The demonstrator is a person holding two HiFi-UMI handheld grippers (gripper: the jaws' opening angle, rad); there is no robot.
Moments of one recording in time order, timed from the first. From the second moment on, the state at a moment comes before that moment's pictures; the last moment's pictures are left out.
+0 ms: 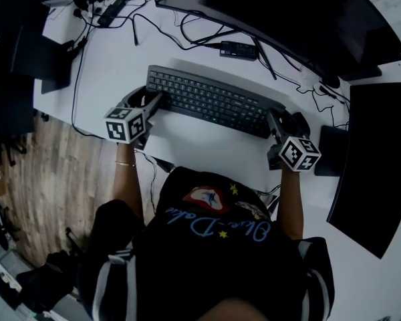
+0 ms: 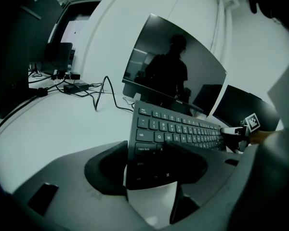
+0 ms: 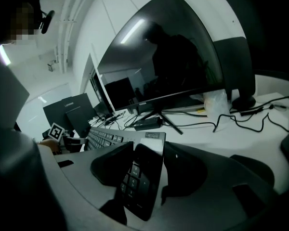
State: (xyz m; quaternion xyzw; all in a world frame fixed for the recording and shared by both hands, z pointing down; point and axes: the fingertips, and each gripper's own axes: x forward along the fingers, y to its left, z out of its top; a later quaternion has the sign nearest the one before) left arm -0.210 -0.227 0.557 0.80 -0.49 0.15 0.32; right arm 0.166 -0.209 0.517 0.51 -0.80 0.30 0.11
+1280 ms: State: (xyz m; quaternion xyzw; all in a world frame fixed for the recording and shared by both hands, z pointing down) left arm -0.210 -0.230 0.457 0.84 -0.50 0.00 0.22; right arm 0.150 -0.206 0.343 0.48 -0.87 -0.05 0.07
